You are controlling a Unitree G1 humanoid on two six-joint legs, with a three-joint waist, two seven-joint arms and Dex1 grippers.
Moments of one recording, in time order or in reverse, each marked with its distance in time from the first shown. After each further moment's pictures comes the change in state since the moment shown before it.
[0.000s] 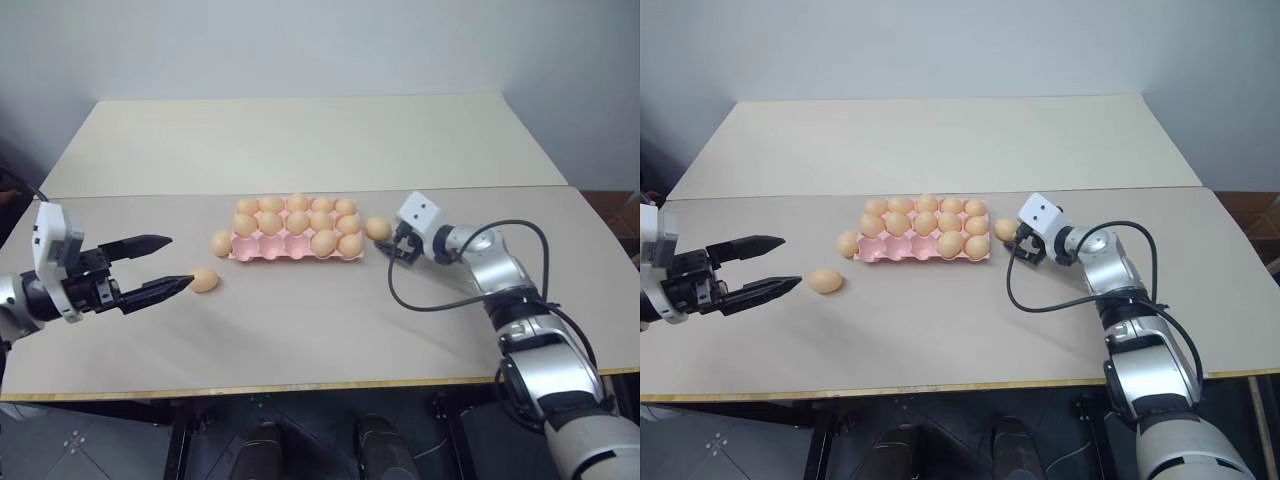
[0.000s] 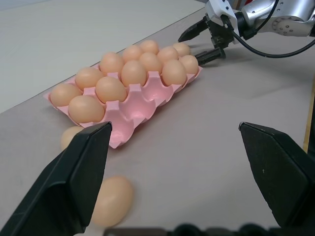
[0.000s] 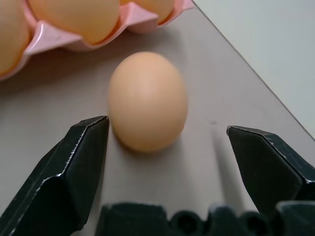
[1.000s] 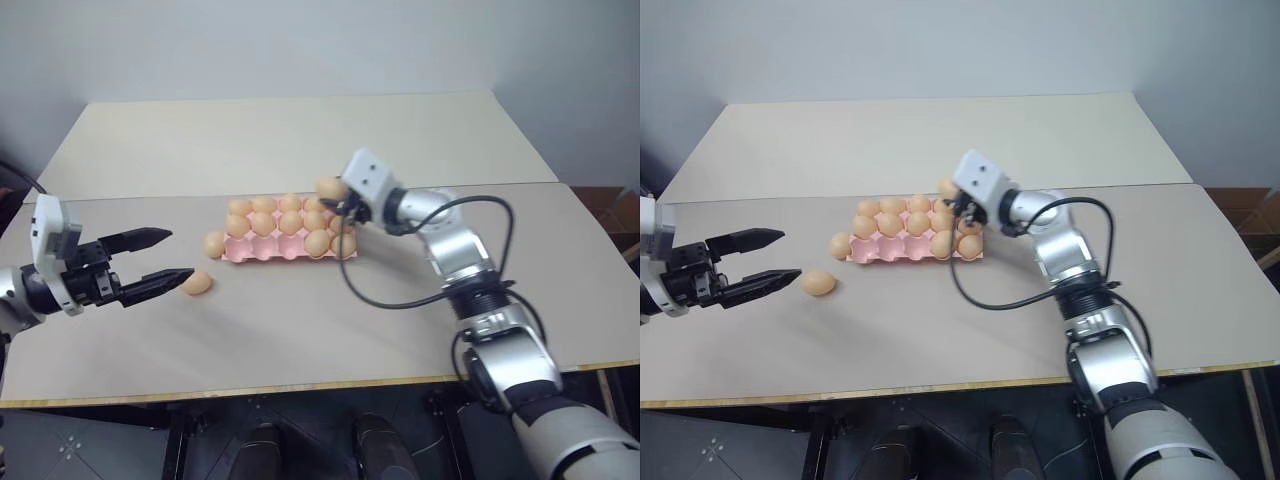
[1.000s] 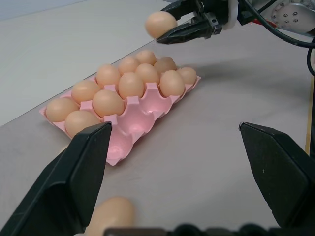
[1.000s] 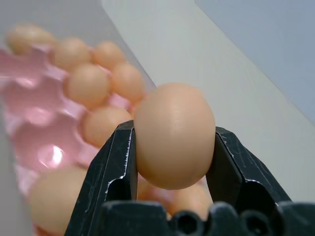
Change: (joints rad) left arm -0.047 0.002 -0.016 0.030 0.001 0.000 -0.008; right arm -0.036 0.220 0.053 -0.462 0.012 0.231 0.046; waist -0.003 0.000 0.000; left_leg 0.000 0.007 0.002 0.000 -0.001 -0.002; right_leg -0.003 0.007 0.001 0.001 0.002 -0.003
